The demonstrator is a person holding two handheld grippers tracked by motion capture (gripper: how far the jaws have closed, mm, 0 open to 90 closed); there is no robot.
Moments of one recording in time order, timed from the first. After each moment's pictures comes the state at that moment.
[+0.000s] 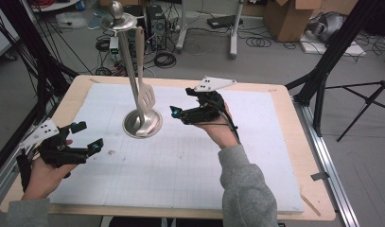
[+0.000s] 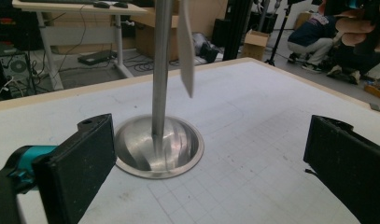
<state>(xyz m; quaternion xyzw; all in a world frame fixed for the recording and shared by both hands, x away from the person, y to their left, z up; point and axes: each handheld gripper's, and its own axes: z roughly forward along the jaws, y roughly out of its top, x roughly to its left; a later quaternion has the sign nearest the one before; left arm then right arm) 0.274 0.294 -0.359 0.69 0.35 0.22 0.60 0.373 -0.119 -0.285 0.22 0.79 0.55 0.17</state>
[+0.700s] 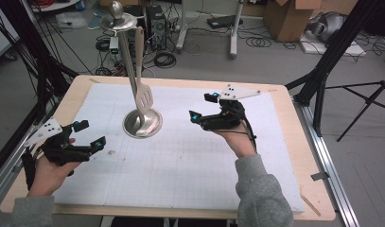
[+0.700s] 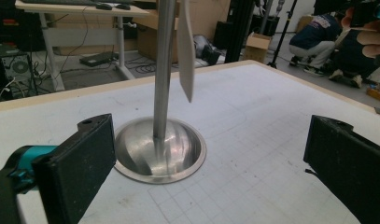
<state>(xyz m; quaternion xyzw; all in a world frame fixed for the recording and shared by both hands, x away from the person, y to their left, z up) 0.281 0.290 -0.363 0.68 0.36 0.22 0.60 0.359 -0.169 -0.298 0.24 0.77 0.57 0.17</state>
